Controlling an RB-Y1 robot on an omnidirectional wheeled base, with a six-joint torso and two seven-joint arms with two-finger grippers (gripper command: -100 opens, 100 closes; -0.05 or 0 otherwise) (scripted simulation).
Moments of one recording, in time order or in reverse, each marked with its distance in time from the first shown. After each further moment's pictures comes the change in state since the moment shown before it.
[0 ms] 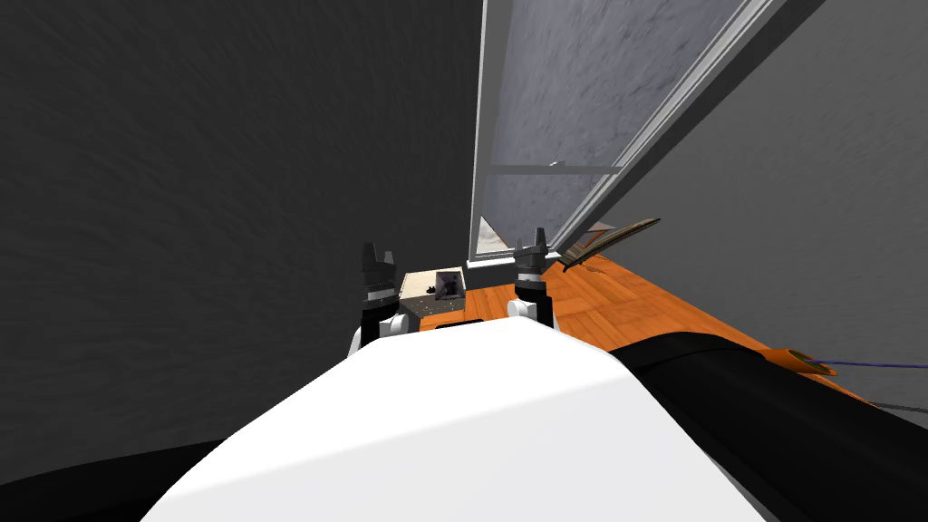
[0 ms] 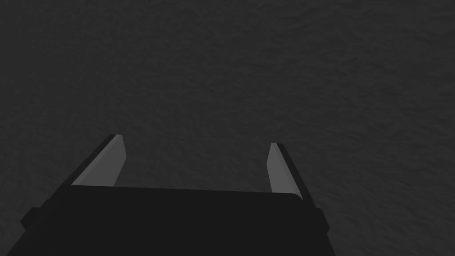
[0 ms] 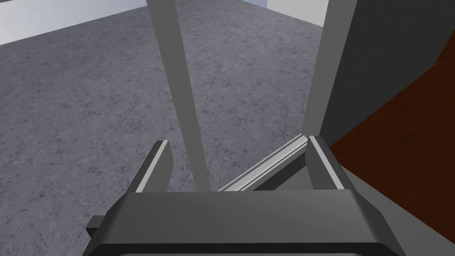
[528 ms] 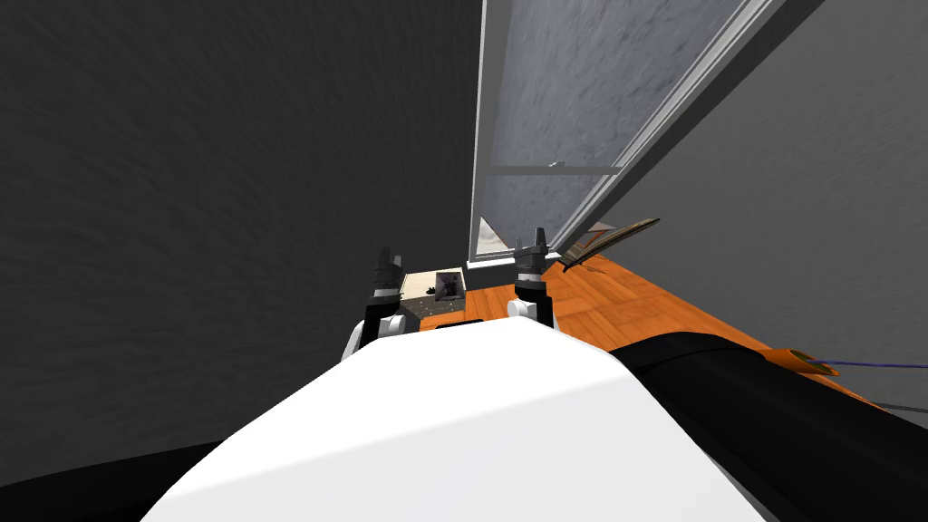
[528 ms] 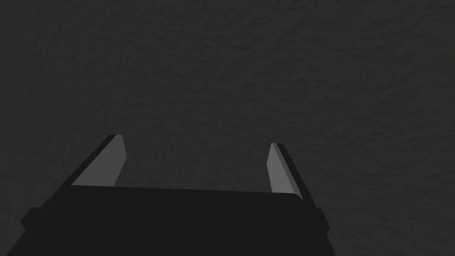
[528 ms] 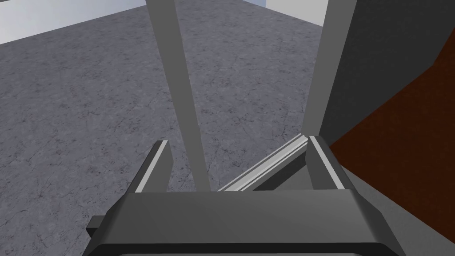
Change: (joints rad) left arm -0.042 0.138 -0.005 0.069 0.012 0.092 0.006; right arm 0.000 0.000 0.000 0.000 0.000 0.000 0.000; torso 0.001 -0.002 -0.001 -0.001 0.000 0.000
